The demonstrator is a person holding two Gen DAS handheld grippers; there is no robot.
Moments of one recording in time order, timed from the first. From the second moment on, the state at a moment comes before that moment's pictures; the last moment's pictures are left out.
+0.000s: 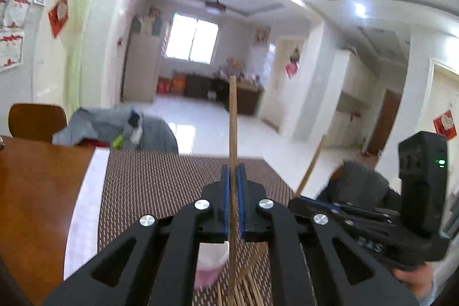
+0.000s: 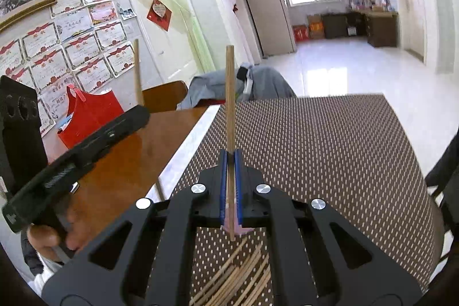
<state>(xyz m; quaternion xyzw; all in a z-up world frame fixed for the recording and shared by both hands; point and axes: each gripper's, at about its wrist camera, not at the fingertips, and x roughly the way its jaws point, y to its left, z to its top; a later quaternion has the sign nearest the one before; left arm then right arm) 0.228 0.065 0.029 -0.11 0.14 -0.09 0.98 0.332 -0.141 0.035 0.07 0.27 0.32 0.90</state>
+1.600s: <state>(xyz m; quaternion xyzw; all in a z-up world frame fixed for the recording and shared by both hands) 0.235 0.086 0.000 -0.09 0.17 -0.01 0.98 0.339 -0.076 -0.001 0.05 0.30 0.28 0.91</state>
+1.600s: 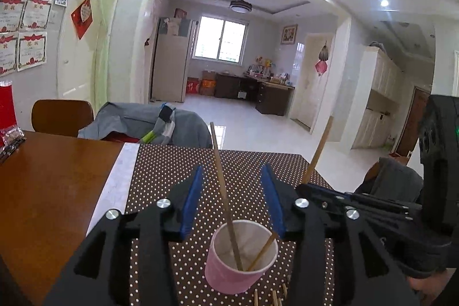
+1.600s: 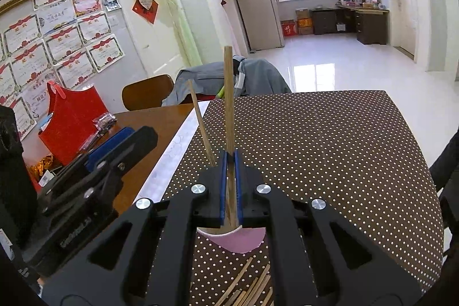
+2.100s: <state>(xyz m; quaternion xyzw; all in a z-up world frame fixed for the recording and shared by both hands) 0.204 0.083 -0.002 -0.07 0.21 -0.02 0.97 0.312 -0.093 -0.002 0.05 0.30 0.26 0.91</state>
